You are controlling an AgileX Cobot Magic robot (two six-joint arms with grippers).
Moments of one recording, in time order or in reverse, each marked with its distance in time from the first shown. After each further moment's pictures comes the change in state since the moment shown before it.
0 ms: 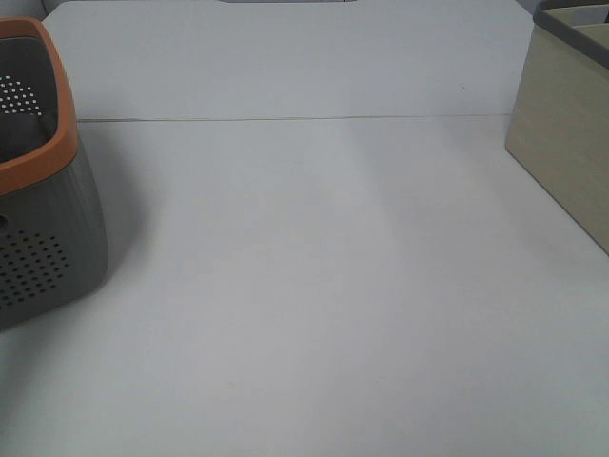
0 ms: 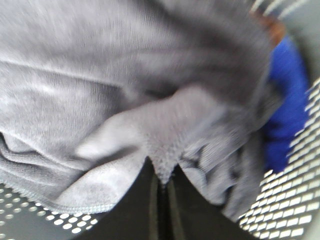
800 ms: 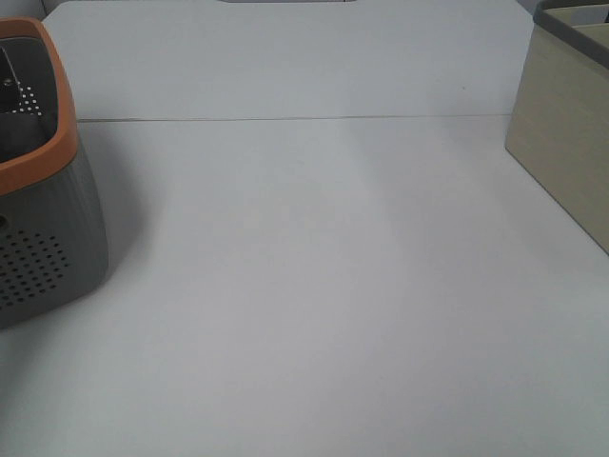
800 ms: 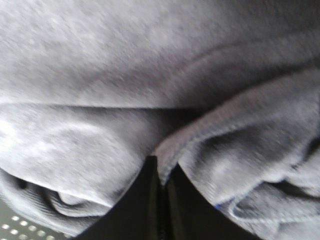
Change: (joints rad) left arm 0.000 0.205 0.002 0.284 -0.243 0.057; right arm 0.000 0.000 0.000 0.000 0.000 0.000
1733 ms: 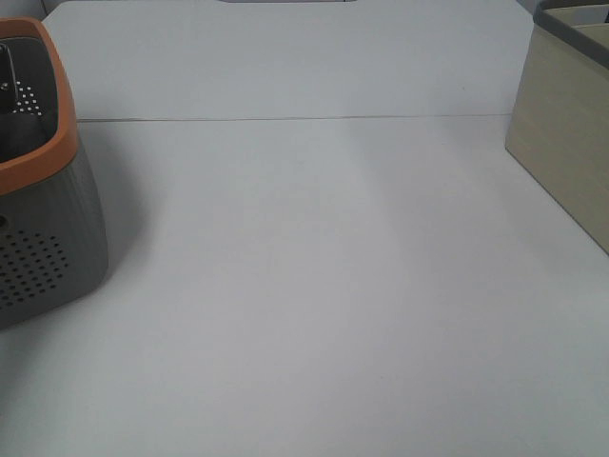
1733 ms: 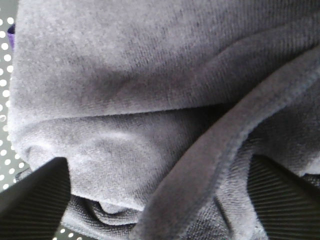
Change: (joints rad) left arm 0.011 0.000 0.000 0.034 -0.070 0.136; right arm 0.000 0.000 0.000 0.000 0.000 0.000
